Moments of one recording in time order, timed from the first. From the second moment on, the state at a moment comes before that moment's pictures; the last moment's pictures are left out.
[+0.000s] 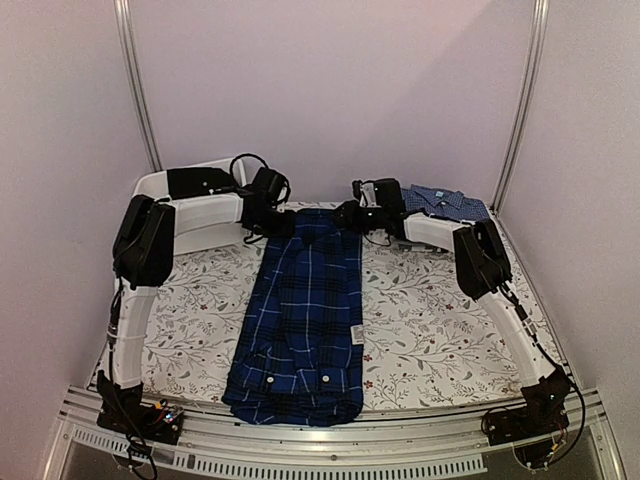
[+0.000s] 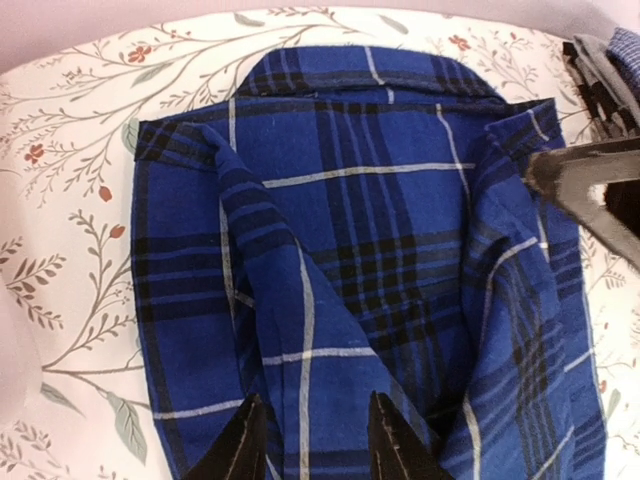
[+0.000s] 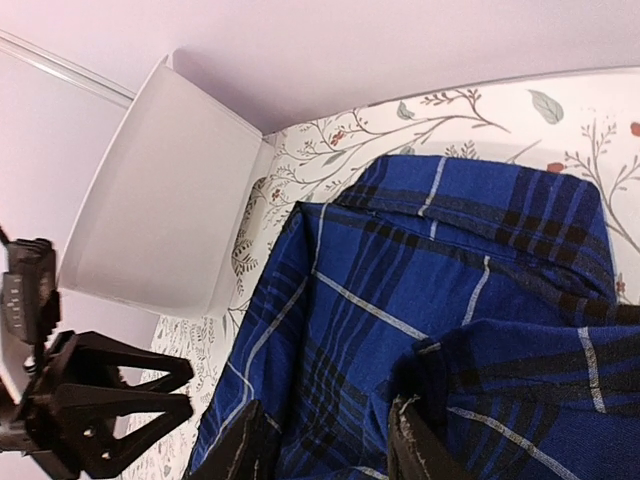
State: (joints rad) left arm -0.50 2.33 1.88 -0.42 -0.06 -0.30; right arm 0.46 2.74 2.30 0.06 -0.56 0.70
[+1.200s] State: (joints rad) left arm -0.58 2.31 1.72 -0.38 0.03 -0.31; right arm 0.48 2.81 2.30 0.09 -0.51 0.80
